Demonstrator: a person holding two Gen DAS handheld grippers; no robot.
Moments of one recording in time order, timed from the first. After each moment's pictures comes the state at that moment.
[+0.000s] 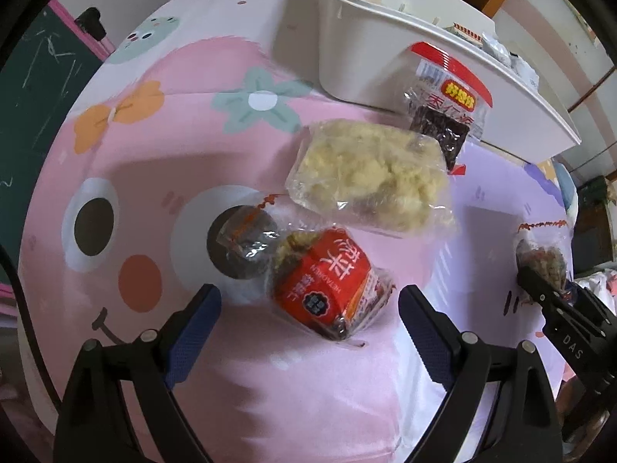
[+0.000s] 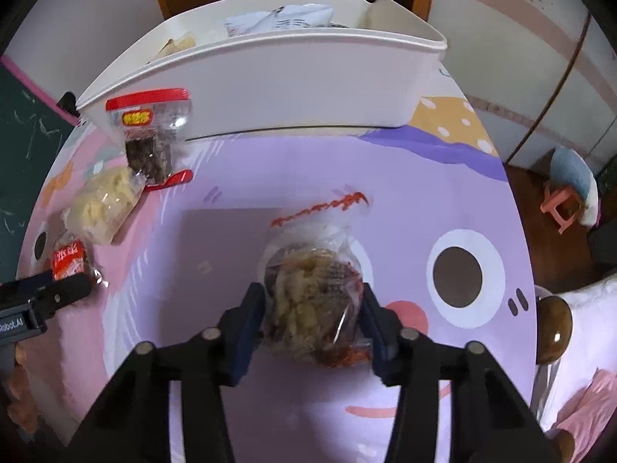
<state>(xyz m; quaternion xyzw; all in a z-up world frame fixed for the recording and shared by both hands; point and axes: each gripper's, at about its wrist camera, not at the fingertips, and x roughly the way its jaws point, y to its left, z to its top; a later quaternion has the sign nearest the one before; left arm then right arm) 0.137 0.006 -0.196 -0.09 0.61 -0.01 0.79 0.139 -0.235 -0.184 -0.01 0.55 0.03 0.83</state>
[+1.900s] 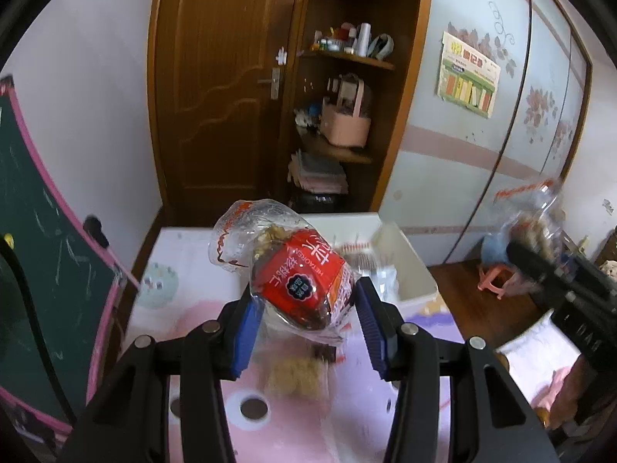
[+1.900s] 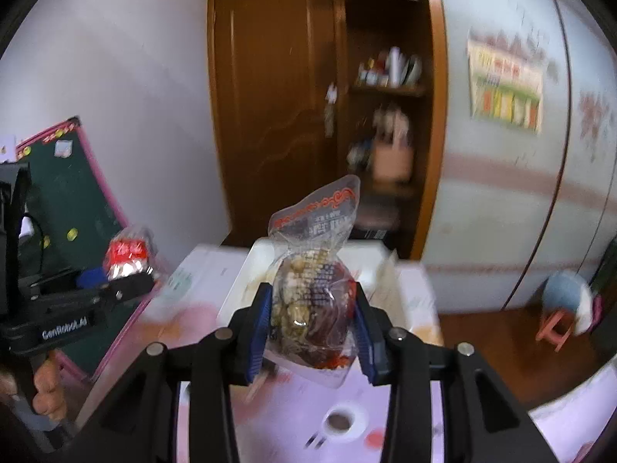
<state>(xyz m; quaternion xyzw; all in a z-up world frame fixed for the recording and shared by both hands) 0.137 0.004 0.086 -0.04 0.34 -0.10 0.93 0.105 -0.206 0.099 -0.02 0.26 0.06 0.96</state>
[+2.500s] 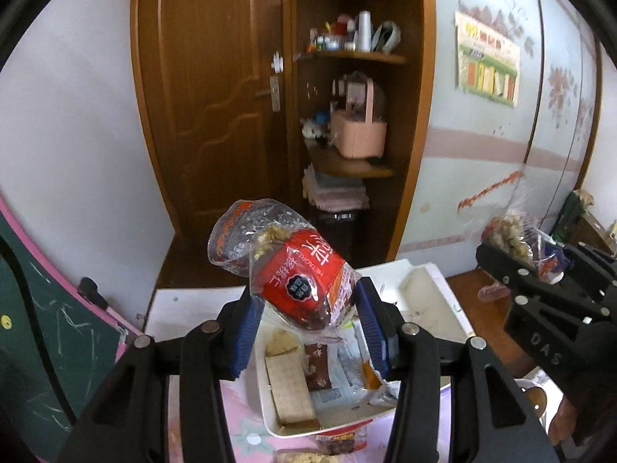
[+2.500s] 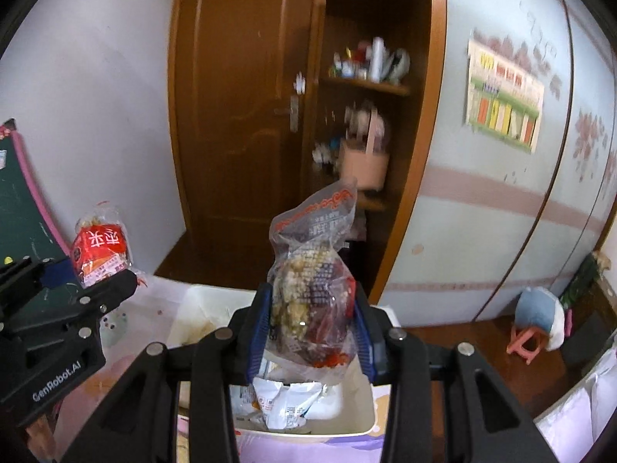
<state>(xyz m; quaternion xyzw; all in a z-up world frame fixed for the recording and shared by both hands) 0.292 -0.059 0.083 0.02 0.35 -0.07 0.93 0.277 -0.211 0.075 -0.05 0.33 0.01 0.94</state>
